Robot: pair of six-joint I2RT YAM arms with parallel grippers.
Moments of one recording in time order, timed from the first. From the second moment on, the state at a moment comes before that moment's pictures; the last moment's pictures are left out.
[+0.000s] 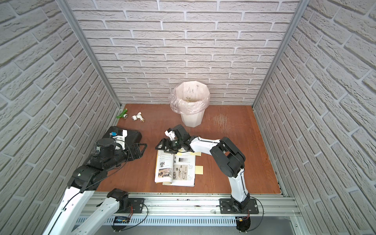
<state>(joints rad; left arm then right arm) -0.20 0.64 0.88 -0.85 0.20 -0.52 0.72 2.04 1.31 0.03 -0.68 0.94</state>
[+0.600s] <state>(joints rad) -0.42 0.81 0.75 -0.64 0.26 -0.55 0.72 2.29 1.56 0.21 -0.80 1.11</state>
